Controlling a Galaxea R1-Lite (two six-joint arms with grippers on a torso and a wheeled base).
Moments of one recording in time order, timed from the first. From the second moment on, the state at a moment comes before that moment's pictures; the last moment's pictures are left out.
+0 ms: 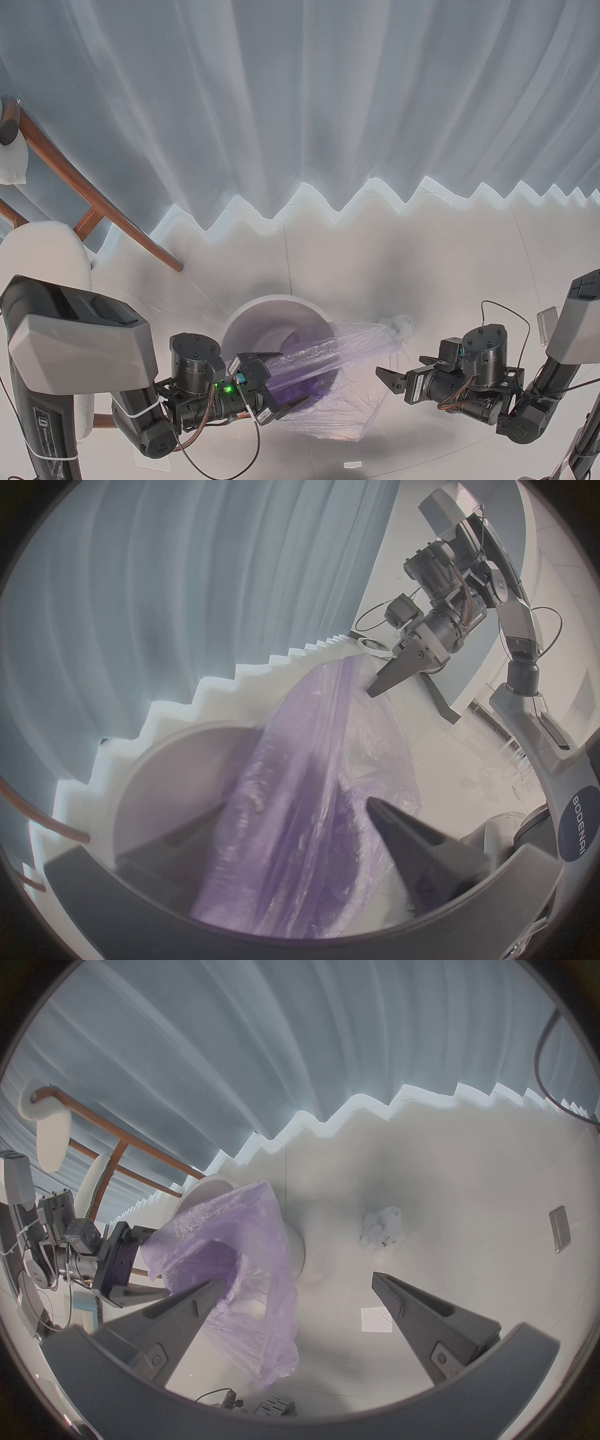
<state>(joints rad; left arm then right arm) -0.59 2.23 -0.42 -1.41 -0.27 0.40 0.45 2.01 -0.28 -1.20 -0.11 0.37</state>
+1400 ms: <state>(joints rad) -0.39 2.12 -0.45 -1.43 -0.30 0.32 0.46 2.11 -0.56 -1.20 -0.09 0.37</state>
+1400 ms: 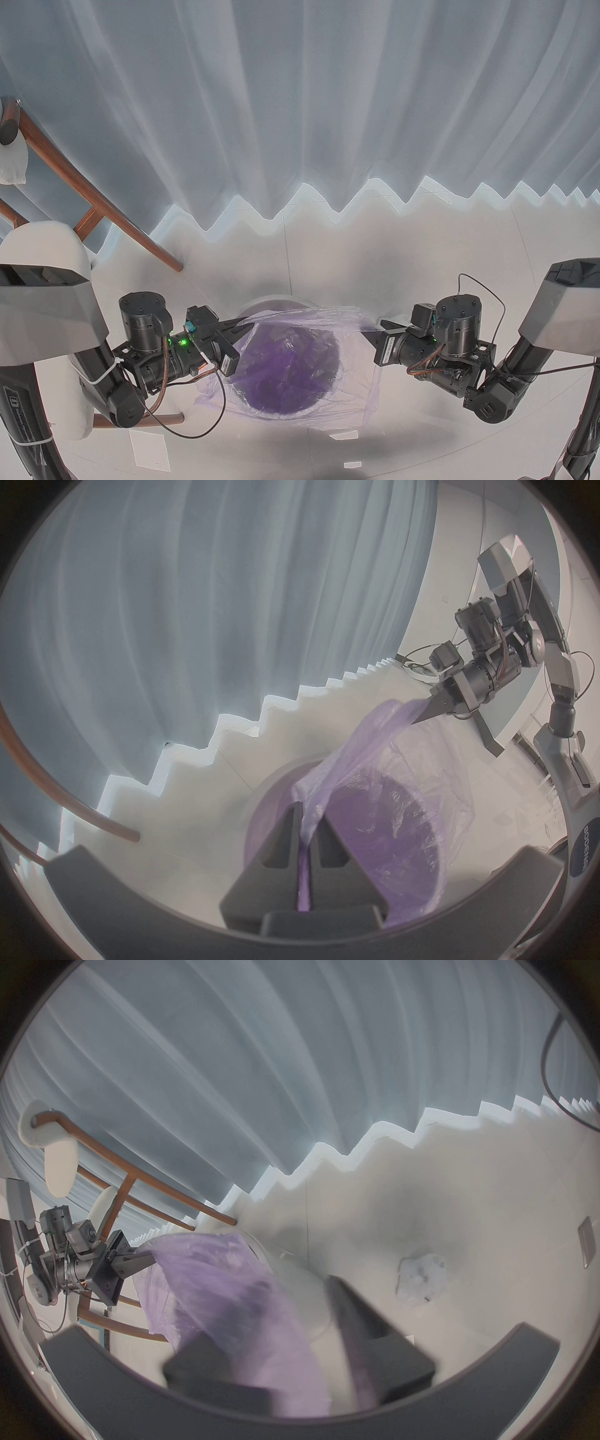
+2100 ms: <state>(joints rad) -0.28 2.15 -0.56 -1.35 -0.38 0.27 0.45 2.22 -0.85 -1.11 -0.04 0.37</state>
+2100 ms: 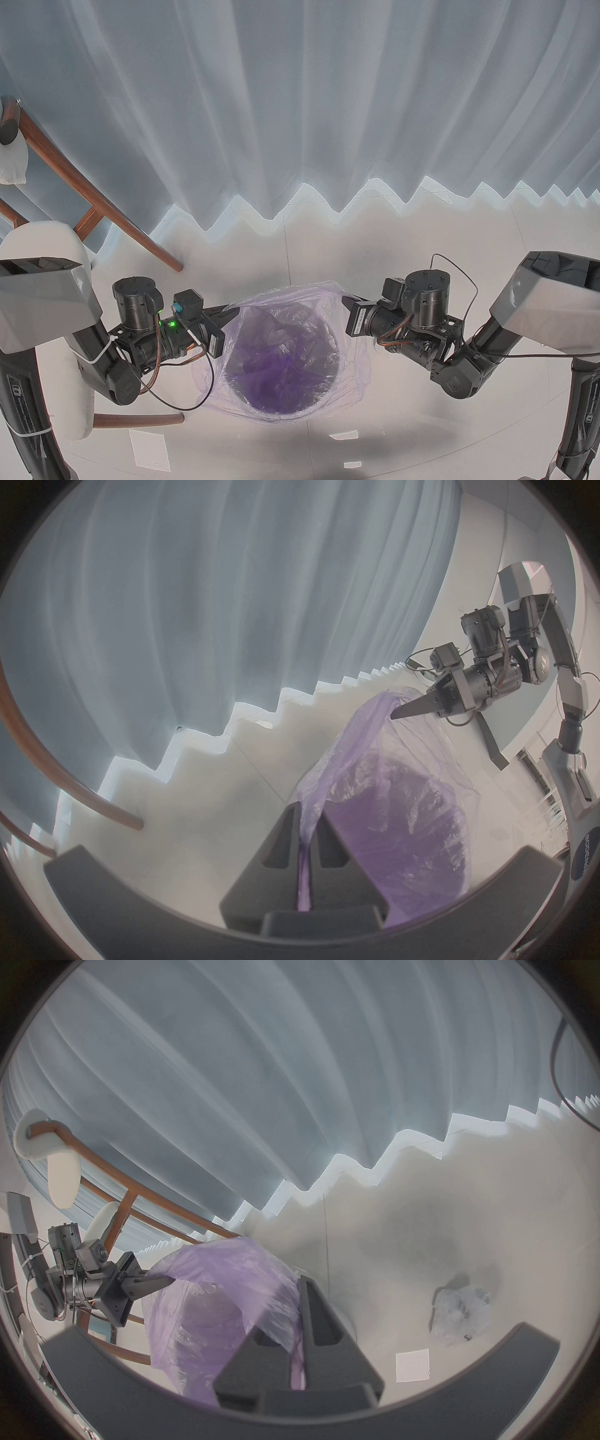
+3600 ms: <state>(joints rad) -0.22 2.28 -0.80 -1.15 -0.28 0.27 0.41 2.41 -1.11 -0.90 -0.04 0.37</state>
